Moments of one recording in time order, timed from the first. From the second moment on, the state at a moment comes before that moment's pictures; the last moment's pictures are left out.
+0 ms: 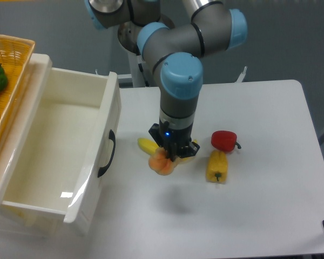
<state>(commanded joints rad) 2.38 -1.84 -1.51 -1.25 1.47 0.92</state>
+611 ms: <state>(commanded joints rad) 2.32 -1.81 -1.50 -1.29 1.43 0.78</state>
